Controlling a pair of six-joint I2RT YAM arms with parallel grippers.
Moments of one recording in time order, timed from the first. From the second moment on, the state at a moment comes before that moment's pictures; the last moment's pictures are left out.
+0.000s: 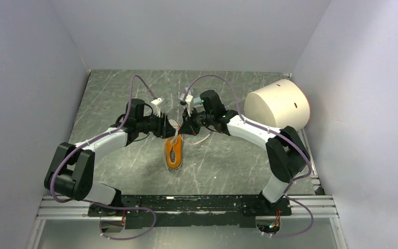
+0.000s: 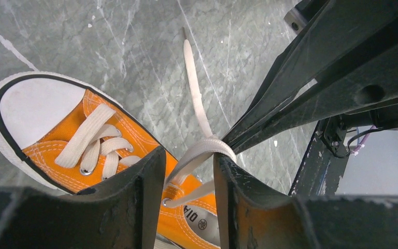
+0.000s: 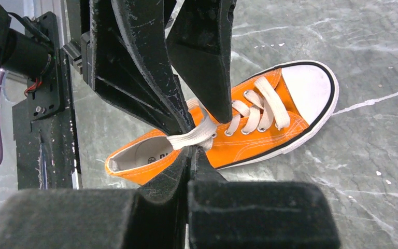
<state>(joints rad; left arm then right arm) -0.35 1.44 0.73 0.11 0.74 -0.22 0.67 1.69 1.13 -0.04 -0.69 -0.10</state>
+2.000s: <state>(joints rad) -0.36 1.38 0.66 0.13 0.68 -0.28 0.63 2.04 1.47 -0.80 0.22 1.10</state>
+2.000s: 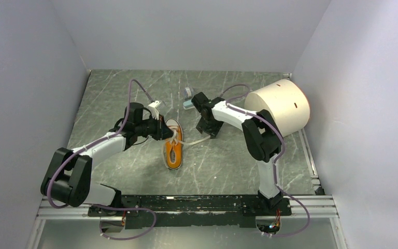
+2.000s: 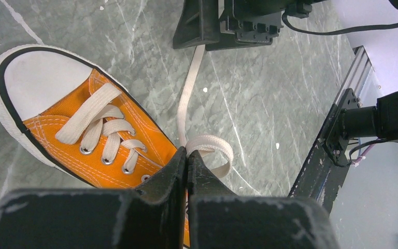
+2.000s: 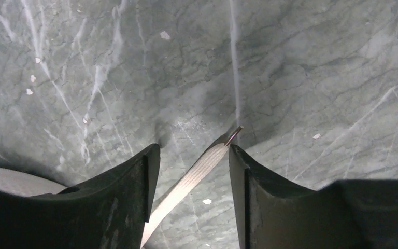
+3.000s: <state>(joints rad) -0.26 1.37 0.61 0.08 0.63 -0.36 0.77 2.04 1.50 0.21 -0.17 0.83</state>
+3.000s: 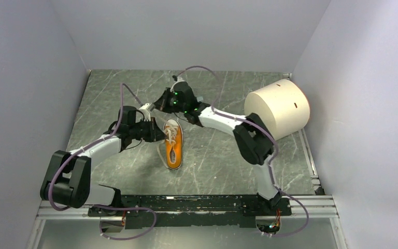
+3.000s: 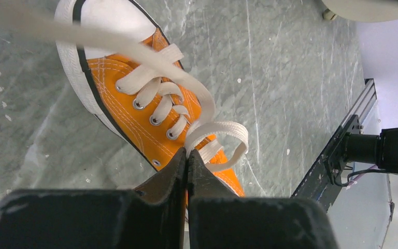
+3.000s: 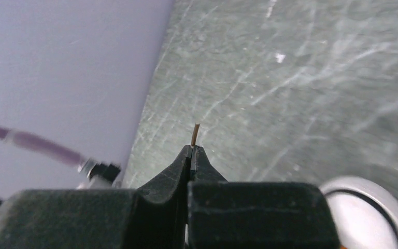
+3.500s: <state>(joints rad) -0.25 1.30 0.59 0.03 0.61 -0.35 0.80 2.17 1.65 -0.02 -0.22 0.74</state>
